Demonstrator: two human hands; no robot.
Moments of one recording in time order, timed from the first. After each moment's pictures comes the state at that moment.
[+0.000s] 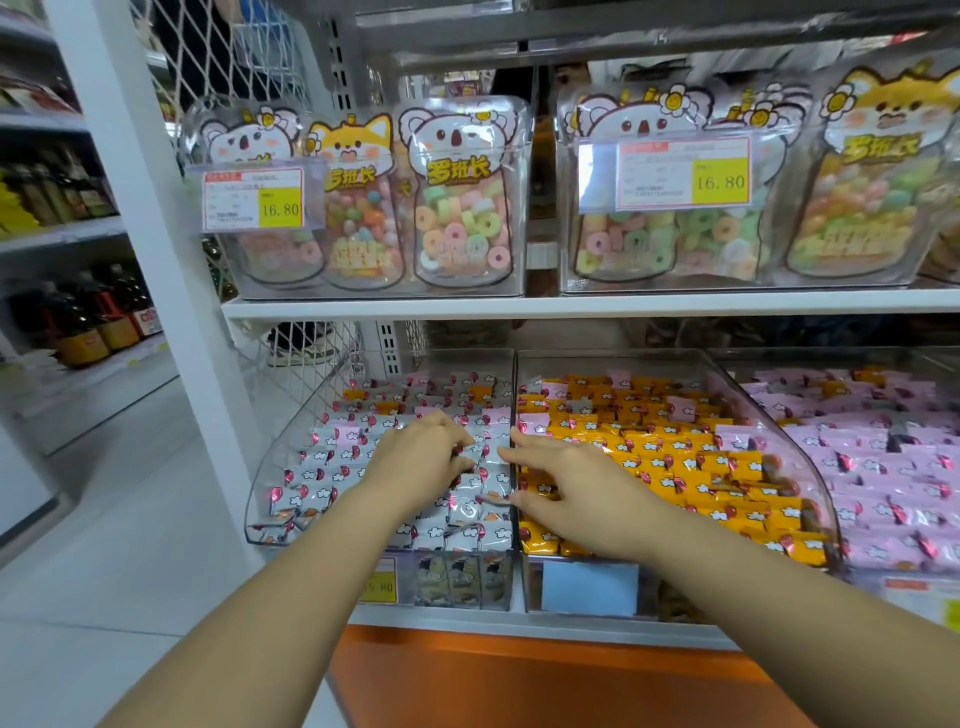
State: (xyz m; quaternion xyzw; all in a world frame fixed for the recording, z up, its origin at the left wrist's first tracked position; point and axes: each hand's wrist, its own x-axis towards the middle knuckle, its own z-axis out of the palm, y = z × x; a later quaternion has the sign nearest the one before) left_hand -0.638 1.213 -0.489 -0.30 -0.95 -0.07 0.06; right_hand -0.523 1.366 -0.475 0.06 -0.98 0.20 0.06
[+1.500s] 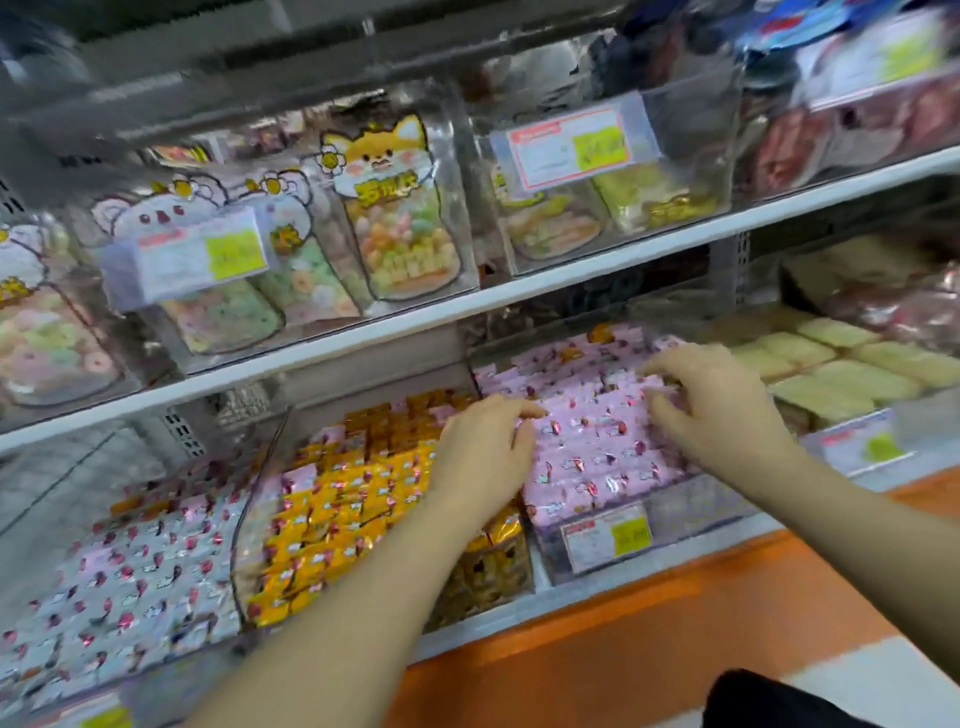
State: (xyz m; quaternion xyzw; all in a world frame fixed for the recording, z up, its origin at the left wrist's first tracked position) left_hand -0.495 1.473 -0.476 -0.47 -0.84 -0.24 0.11; right_hand -0.357 1.644 -0.487 -0.20 -0.89 0.10 0.40
